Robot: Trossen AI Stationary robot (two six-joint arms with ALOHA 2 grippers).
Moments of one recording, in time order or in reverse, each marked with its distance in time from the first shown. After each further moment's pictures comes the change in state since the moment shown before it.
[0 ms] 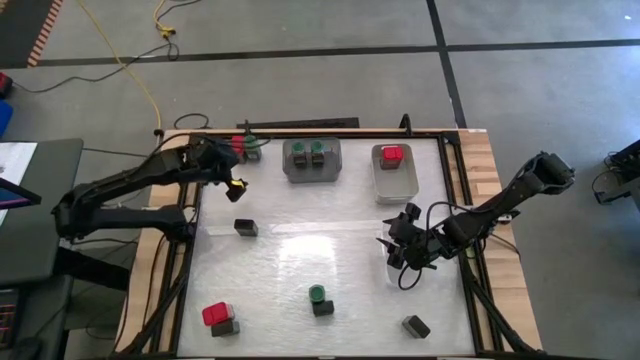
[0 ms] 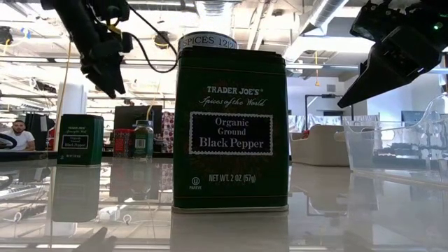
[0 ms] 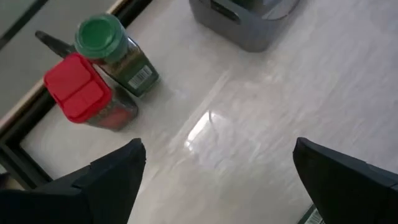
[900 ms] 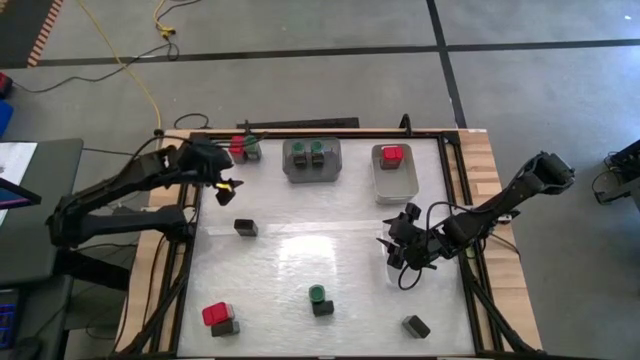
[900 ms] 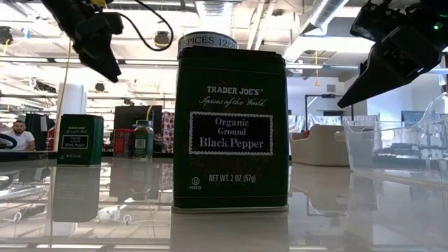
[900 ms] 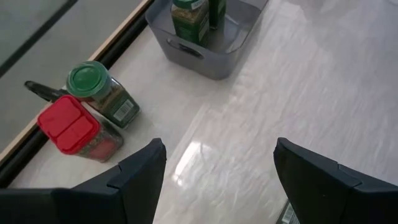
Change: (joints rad) left arm -0.001 -0.158 0.005 -0.001 0.103 0.103; right arm 0.000 0.000 0.000 0.000 0.000 0.000
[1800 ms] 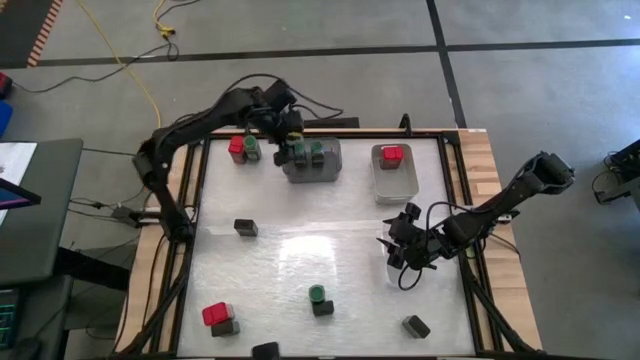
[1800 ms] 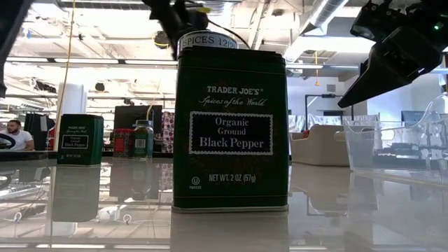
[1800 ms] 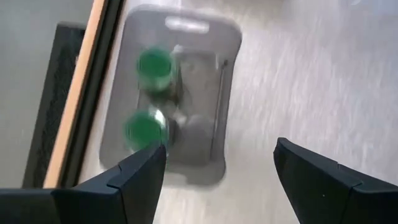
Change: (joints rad) left arm 0.092 0.969 0.886 -0.208 0.288 0.357; right arm 0.002 0.000 0.000 -0.003 0.000 -0.003
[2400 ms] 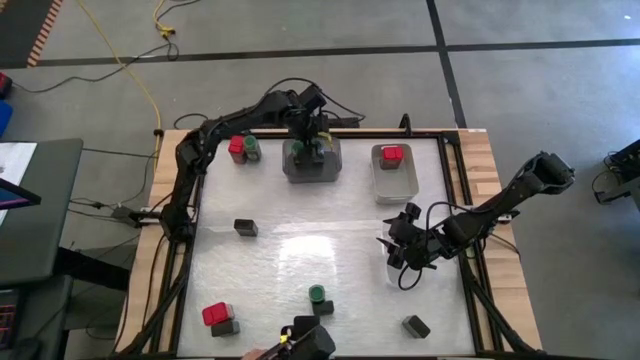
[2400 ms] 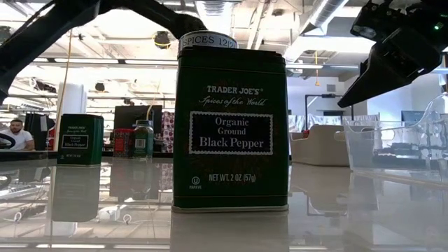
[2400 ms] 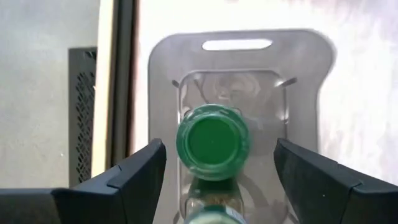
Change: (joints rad) left arm 0.000 0.372 0.253 0.077 -0.075 0.203; right arm 0.000 0.000 0.000 -0.001 0.004 -0.007
